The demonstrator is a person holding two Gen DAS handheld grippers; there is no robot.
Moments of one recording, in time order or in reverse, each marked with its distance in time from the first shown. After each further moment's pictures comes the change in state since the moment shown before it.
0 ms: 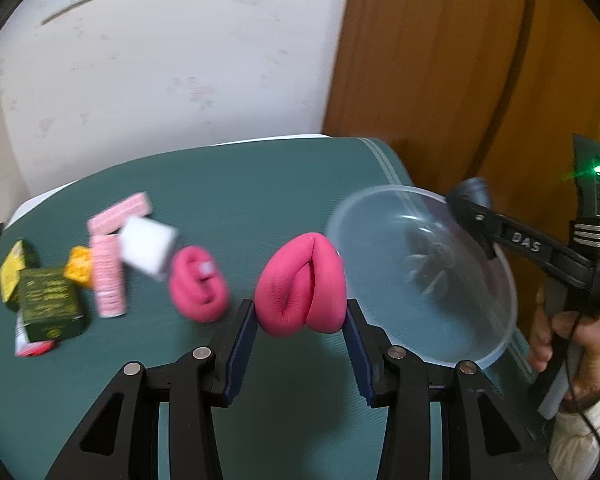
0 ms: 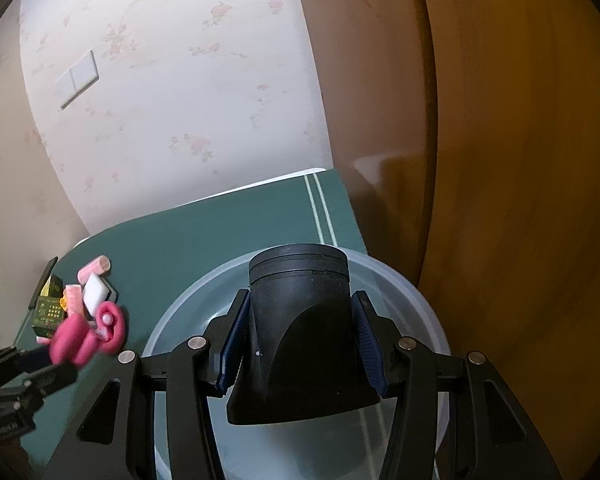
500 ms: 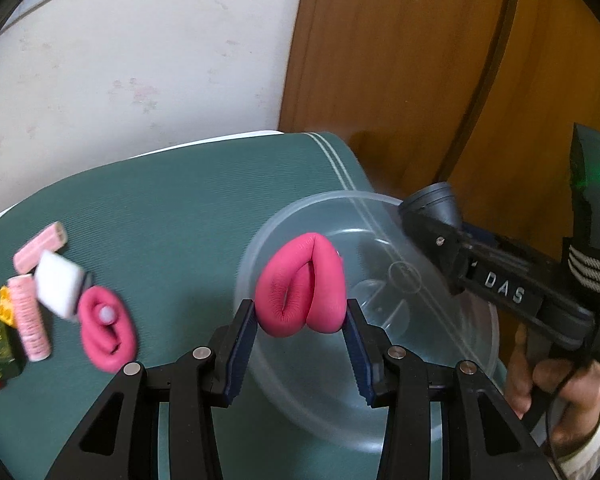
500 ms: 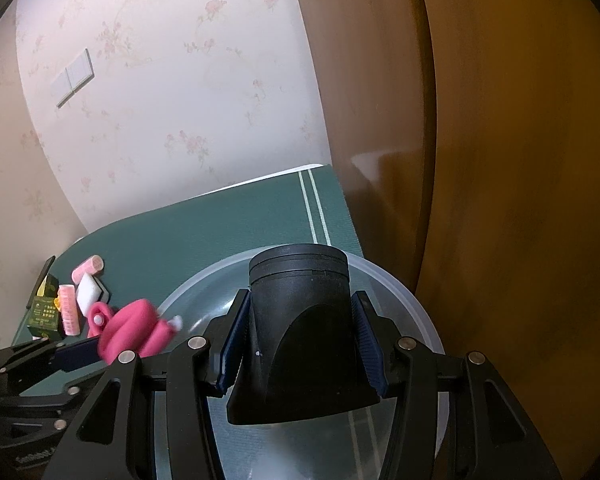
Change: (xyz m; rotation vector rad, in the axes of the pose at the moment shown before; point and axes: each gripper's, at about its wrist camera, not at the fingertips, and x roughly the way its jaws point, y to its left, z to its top) left arm 0.053 -0.042 0.031 0.039 0.022 -0.082; right arm 0.010 -0.009 0.002 0.000 0.015 0.005
